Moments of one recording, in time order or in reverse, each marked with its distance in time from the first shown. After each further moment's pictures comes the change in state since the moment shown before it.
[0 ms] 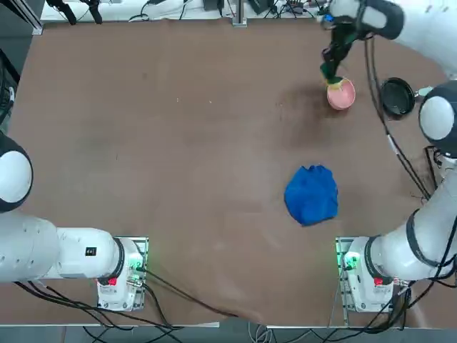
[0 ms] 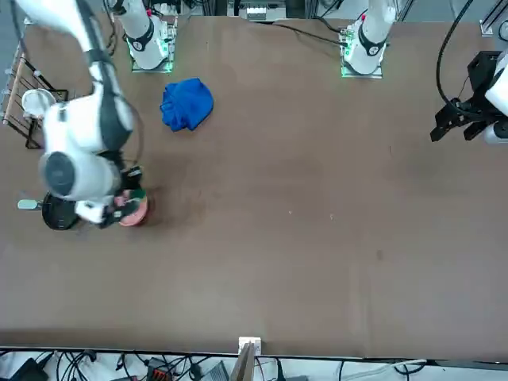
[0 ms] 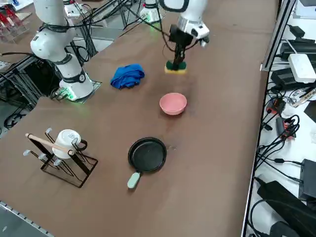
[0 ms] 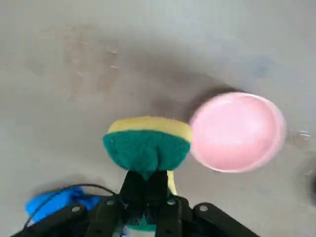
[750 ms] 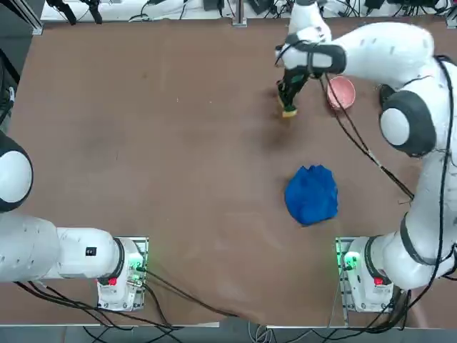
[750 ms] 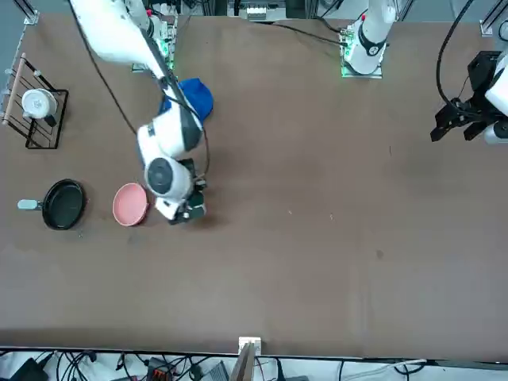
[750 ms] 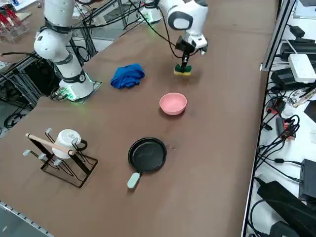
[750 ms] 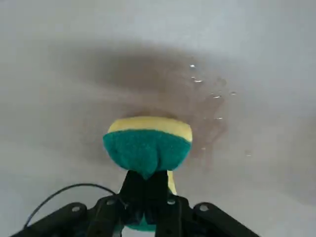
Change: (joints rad) arm 0.199 0.212 -0.002 -0.026 0.048 0.307 0.377
